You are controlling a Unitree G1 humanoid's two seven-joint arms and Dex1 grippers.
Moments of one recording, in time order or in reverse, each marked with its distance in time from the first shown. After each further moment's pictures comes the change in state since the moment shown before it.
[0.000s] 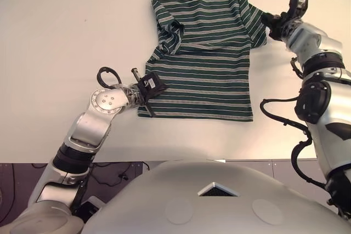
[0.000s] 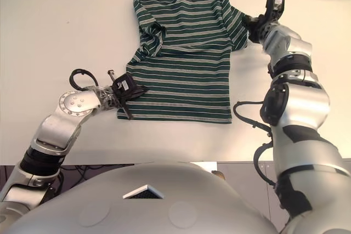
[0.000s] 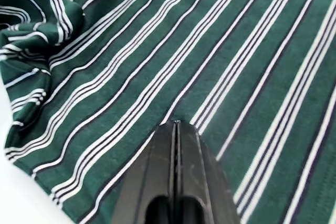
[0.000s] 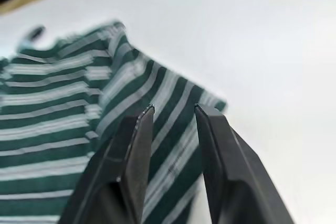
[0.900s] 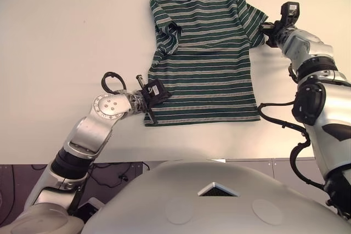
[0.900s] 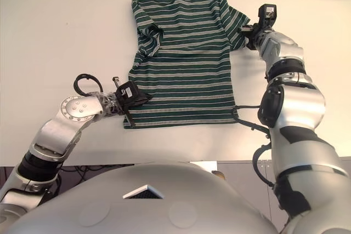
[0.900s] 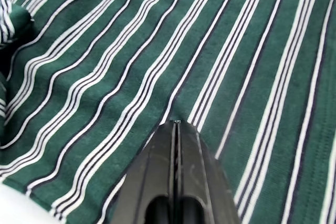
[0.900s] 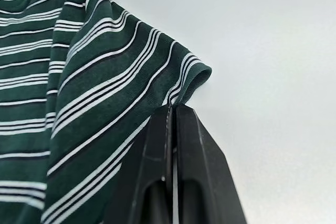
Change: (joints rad) left arm 0.009 0.034 -0.031 -0.060 -0.038 0.058 -0.017; right arm 0.044 0.022 0.036 0.060 -0.108 -0.088 -0.032
